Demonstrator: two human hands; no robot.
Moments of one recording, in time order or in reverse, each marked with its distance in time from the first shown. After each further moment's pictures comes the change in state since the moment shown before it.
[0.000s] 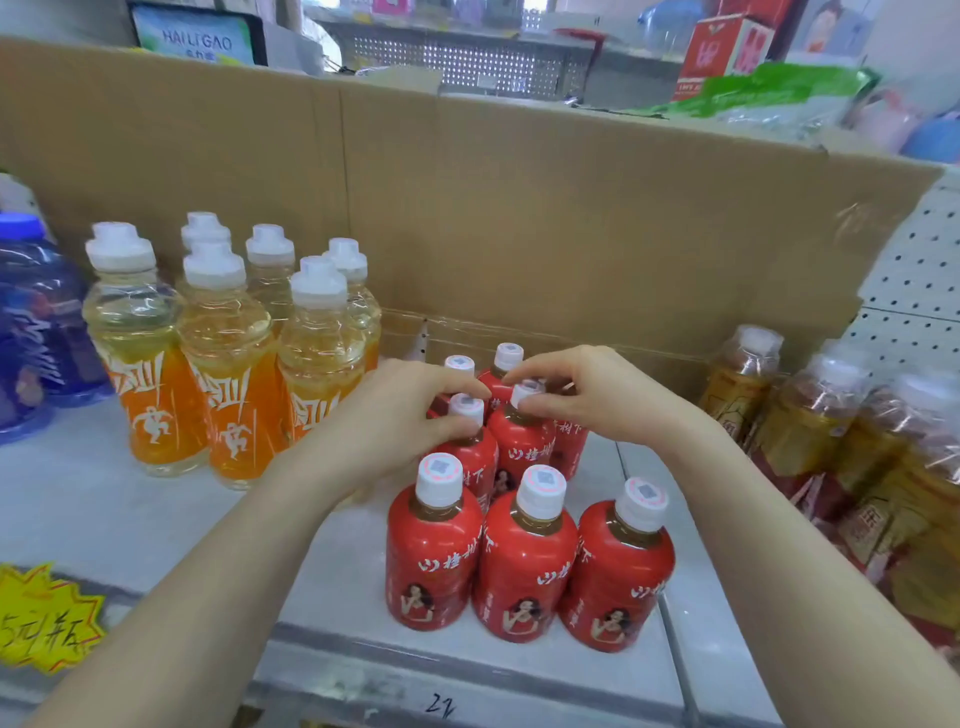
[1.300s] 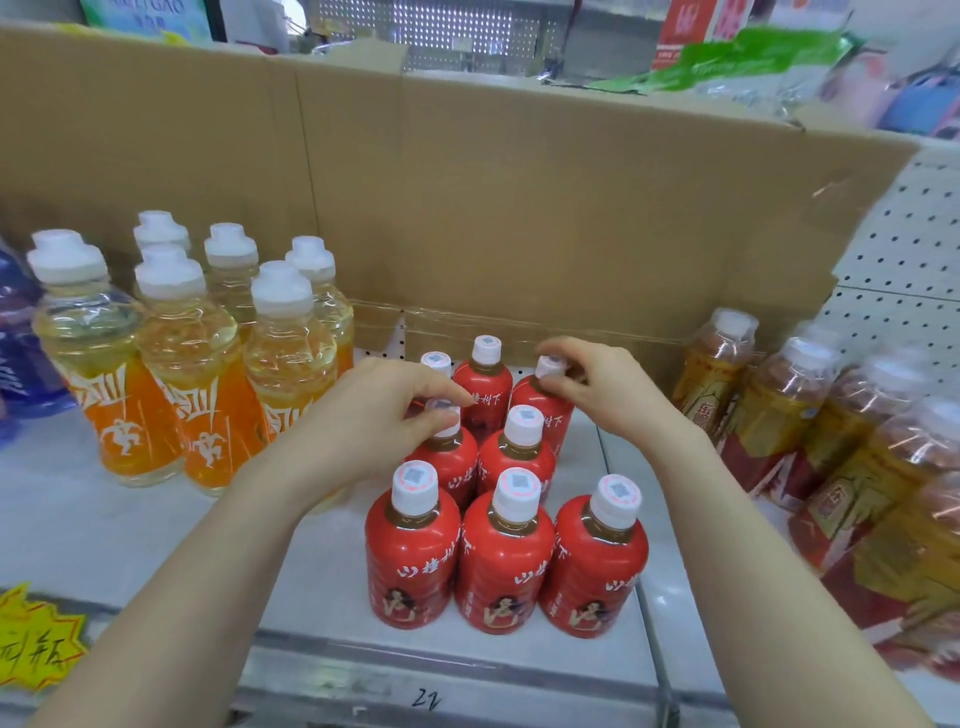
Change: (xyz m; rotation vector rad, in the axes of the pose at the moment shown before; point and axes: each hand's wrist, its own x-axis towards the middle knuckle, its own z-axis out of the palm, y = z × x) left_hand 0.000 0.010 -0.007 -0.030 -0.044 0.049; right_hand -0.004 0.036 0.002 0.018 0.134 0.254
